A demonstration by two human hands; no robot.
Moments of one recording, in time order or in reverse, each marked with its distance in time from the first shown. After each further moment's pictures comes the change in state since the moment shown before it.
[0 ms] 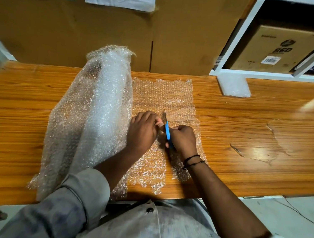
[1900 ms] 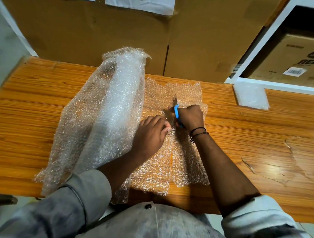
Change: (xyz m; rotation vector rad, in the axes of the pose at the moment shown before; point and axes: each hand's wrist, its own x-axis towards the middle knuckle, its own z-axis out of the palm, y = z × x) left_hand 0.002 -0.001 0.006 -0.063 0.037 0.037; right_hand 0.101 -0.045 0.005 -0.229 0.040 -0.117
